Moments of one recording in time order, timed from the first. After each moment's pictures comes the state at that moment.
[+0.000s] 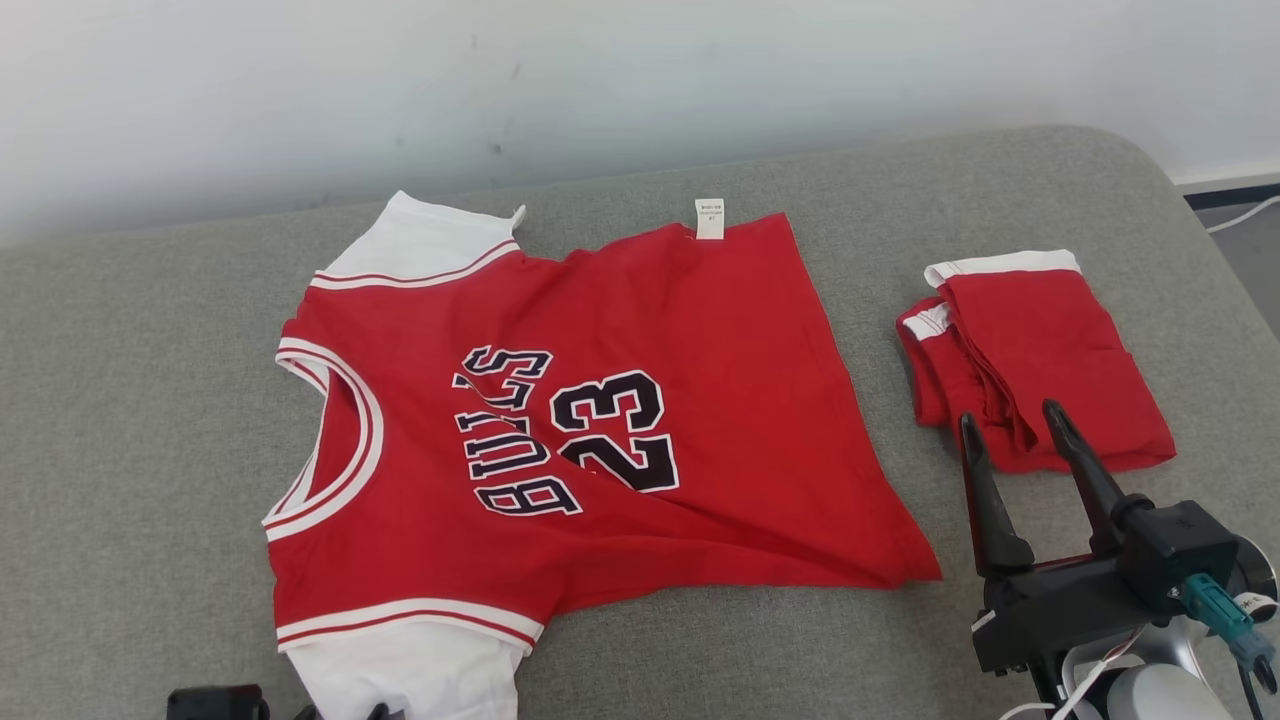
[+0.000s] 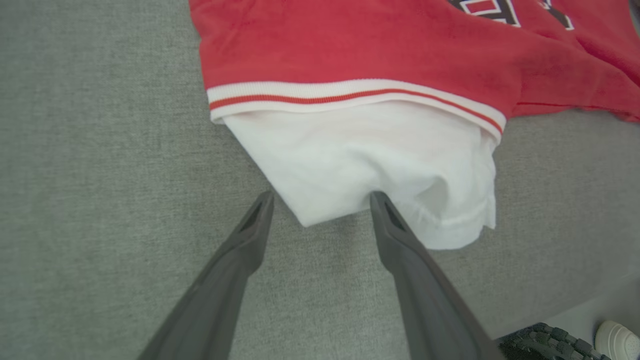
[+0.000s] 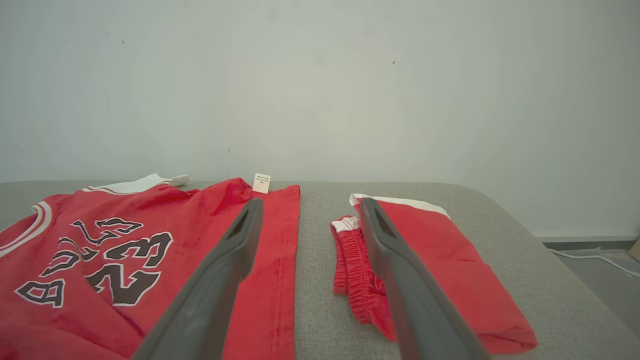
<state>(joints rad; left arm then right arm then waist) 0.18 0.20 -0.15 -0.04 -0.32 0.00 0.41 -0.06 -0.21 0.15 -0.03 0.27 -0.11 -0.13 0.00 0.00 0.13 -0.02</state>
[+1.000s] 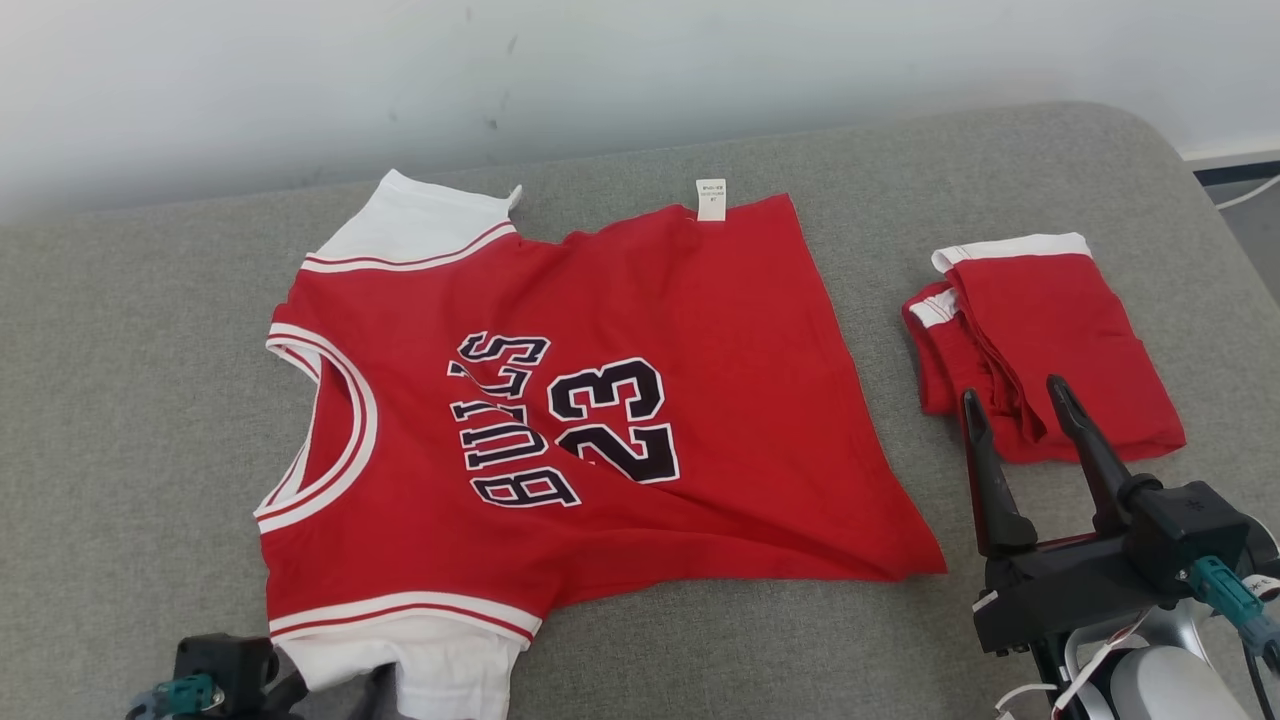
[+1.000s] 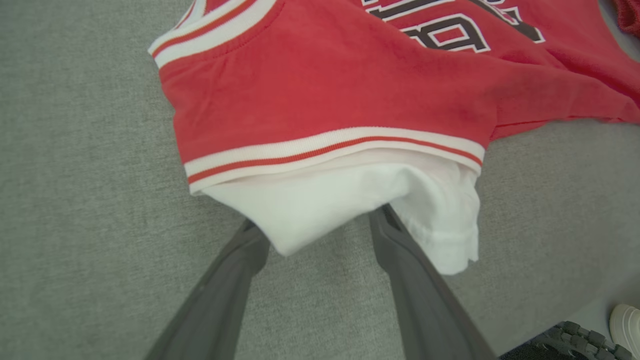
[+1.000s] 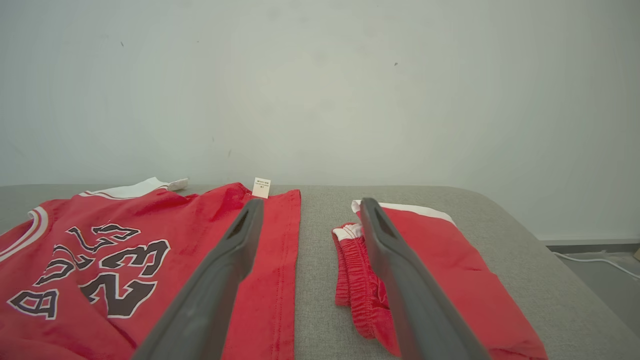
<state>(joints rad) 0.09 0.25 -0.18 -0.05 -0.31 -0.06 0.42 -0.09 -0.21 0.14 -0.05 0.27 -0.11 -0.12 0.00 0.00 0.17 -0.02</state>
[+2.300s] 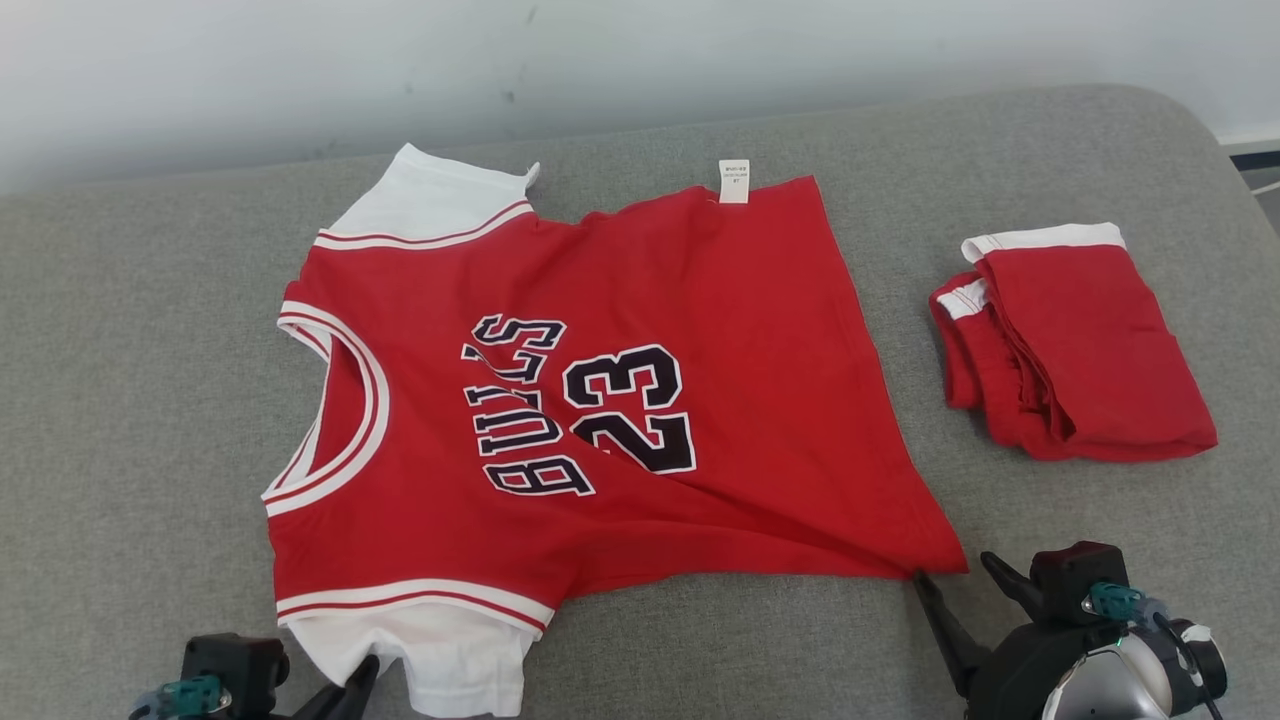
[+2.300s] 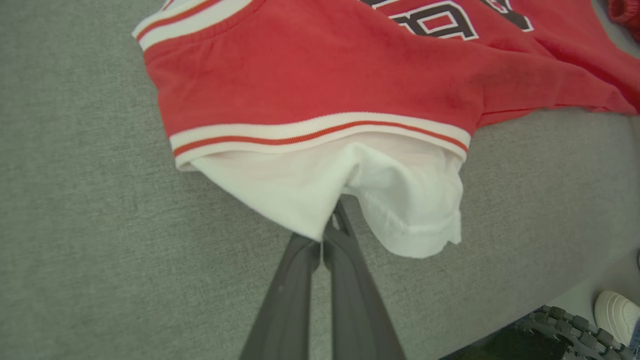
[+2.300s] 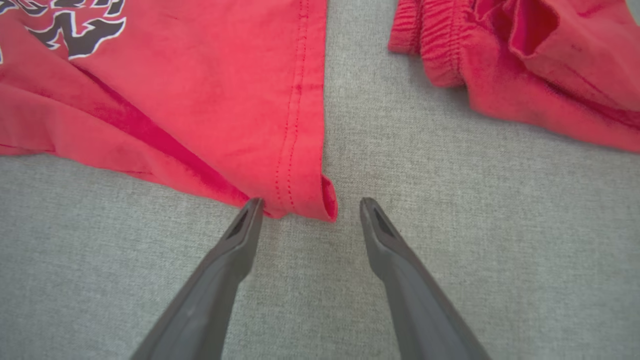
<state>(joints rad) 0.12 0.26 -0.19 -0.14 -0.32 -0.06 0.47 -0.01 -0.26 0.22 0.09 0.34 -0.03 0.23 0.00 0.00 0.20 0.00</state>
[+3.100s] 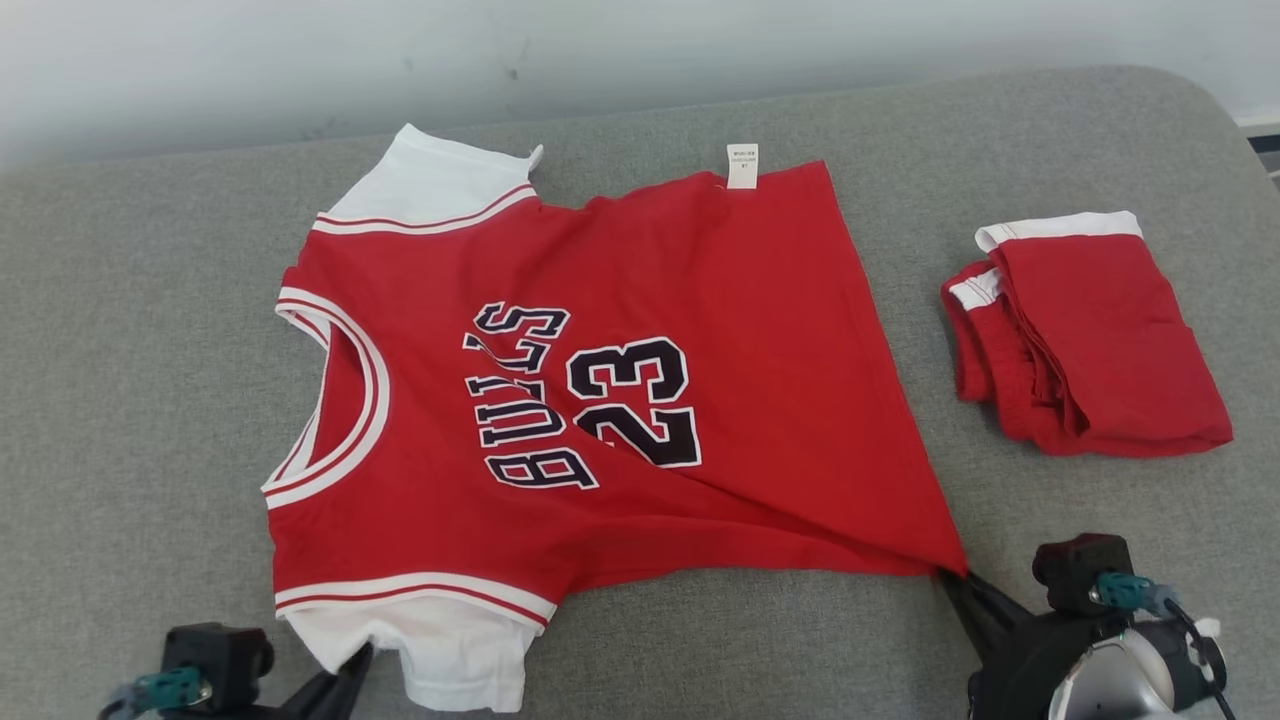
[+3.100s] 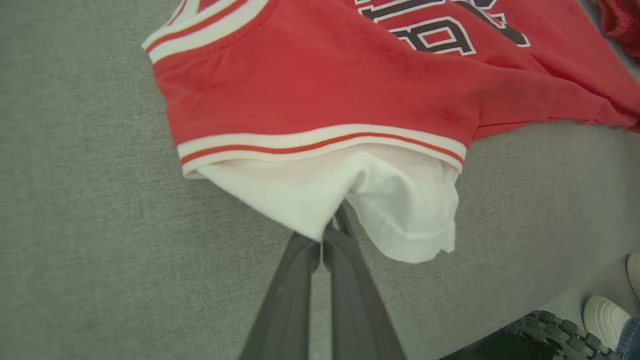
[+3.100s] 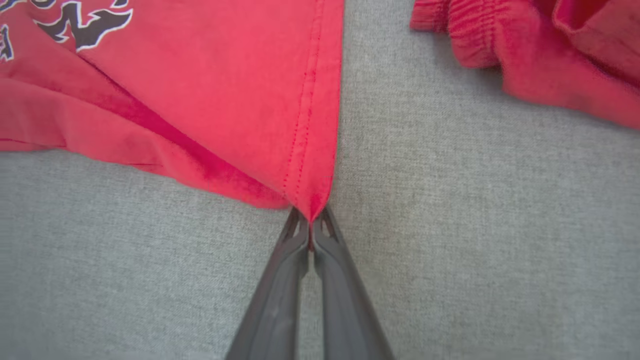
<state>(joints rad) 0.12 0.26 -0.18 -0.19 -0.34 -0.06 0.50 -0.02 -0.27 0.22 0.06 0.39 -0.01 0.29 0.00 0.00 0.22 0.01</state>
